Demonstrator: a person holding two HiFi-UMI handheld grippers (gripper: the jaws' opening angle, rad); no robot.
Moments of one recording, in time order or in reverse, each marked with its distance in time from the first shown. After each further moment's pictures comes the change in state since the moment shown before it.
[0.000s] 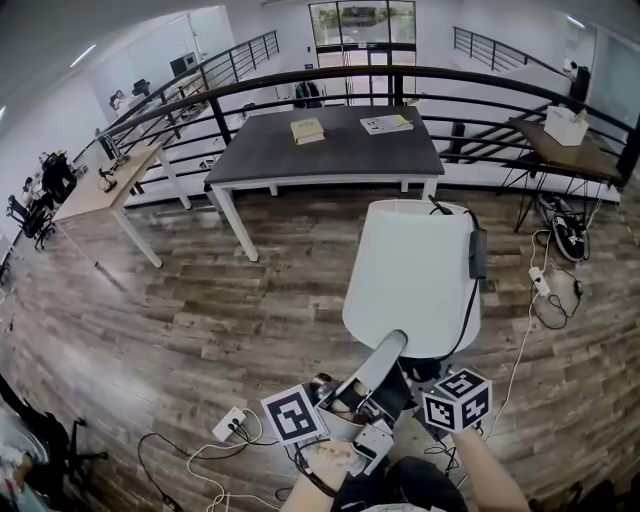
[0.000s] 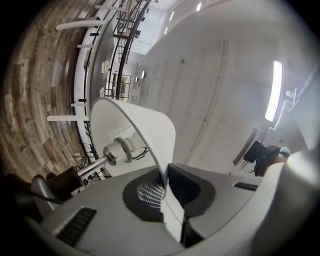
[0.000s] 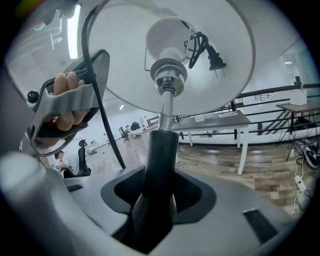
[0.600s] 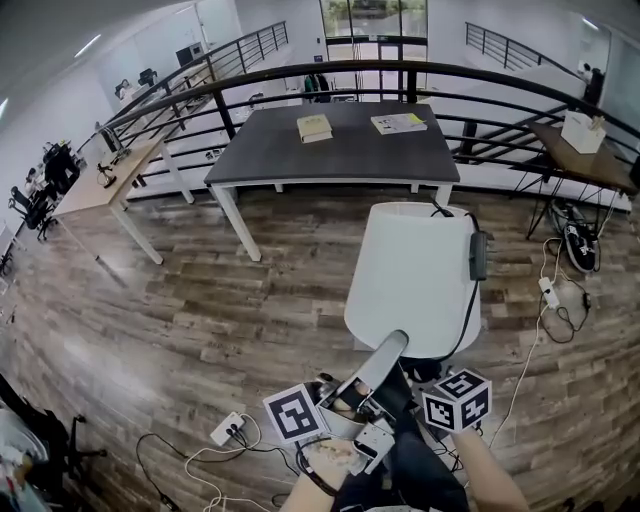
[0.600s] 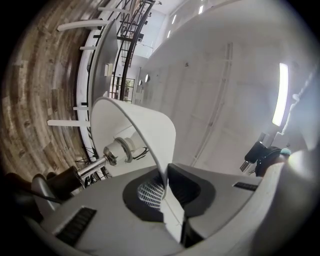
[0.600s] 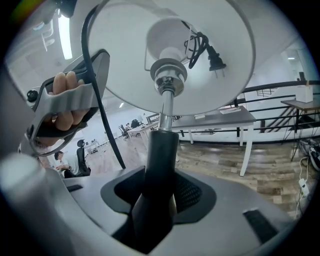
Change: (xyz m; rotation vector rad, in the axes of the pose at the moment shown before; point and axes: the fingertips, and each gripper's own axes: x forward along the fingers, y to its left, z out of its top) left arm 0.043 0.057 0.067 -0.015 -0.040 0.036; right arm 0.063 -0.057 0.034 0.010 0.043 0.024
